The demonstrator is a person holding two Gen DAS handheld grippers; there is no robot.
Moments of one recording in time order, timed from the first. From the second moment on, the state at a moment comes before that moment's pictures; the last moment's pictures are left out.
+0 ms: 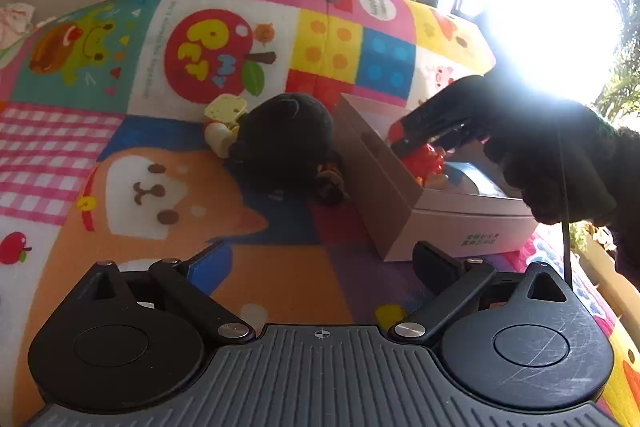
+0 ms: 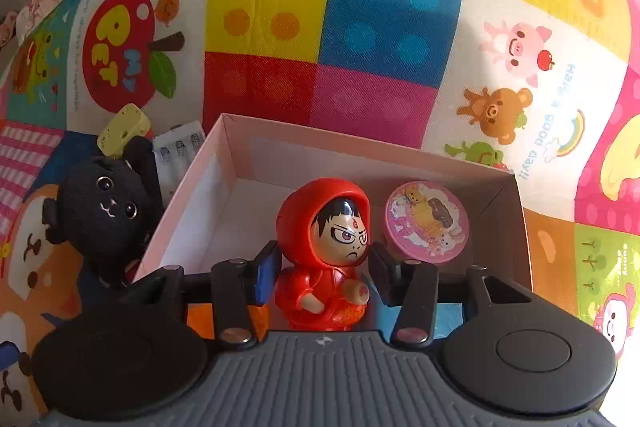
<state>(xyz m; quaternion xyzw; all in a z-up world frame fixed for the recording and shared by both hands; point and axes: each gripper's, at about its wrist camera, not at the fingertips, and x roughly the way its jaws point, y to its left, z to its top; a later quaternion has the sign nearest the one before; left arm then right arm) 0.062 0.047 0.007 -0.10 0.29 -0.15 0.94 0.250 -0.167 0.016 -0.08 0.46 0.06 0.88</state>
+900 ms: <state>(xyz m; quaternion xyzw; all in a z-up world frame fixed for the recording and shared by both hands) 0.063 0.067 0.007 -0.10 0.28 -0.06 0.95 0.239 -0.043 0.090 0.05 0.45 0.34 0.82</state>
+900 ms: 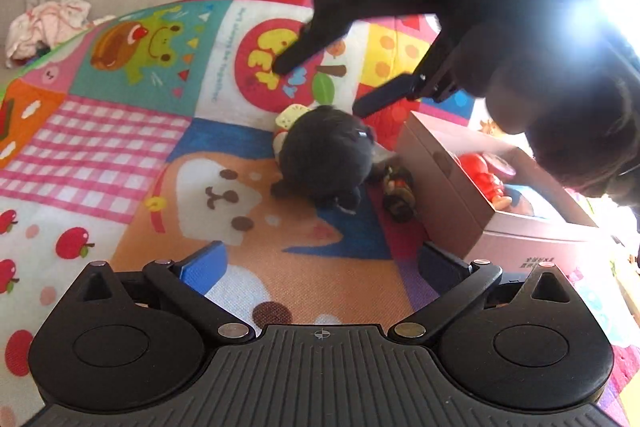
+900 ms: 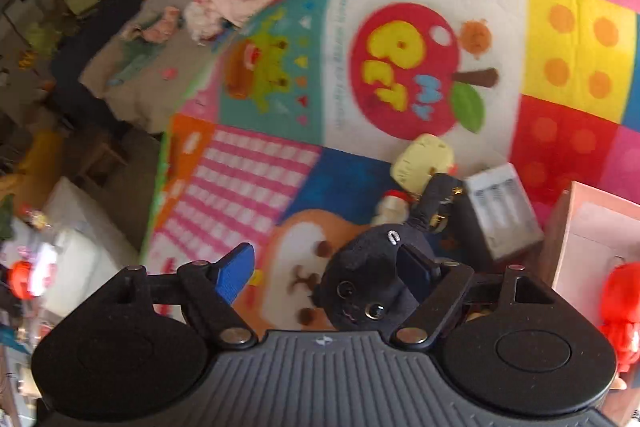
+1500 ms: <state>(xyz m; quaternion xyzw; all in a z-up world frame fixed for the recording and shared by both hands) 0.068 0.076 0.002 -0.11 0.29 -0.04 0.95 0.312 0.005 0.008 -0.01 0.50 0.18 0.84</state>
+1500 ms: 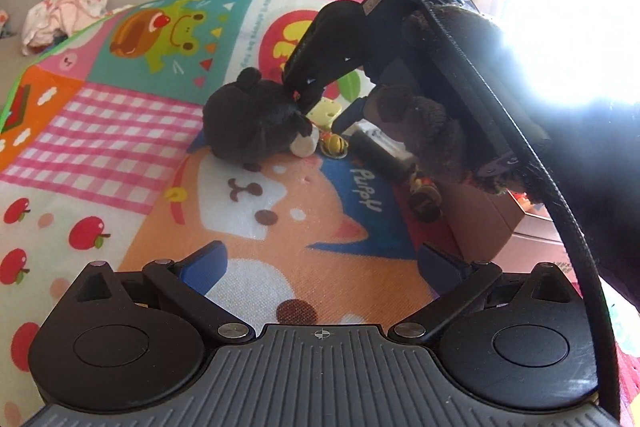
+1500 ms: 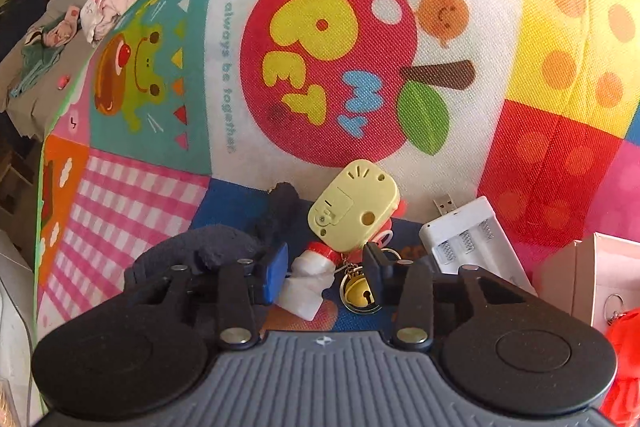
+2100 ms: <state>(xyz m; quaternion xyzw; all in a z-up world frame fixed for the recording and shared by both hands) 0.066 0.065 0.000 -0.10 0.30 -0.09 0.94 0.211 -0.065 0.038 -0.02 0.56 0.26 0.79</state>
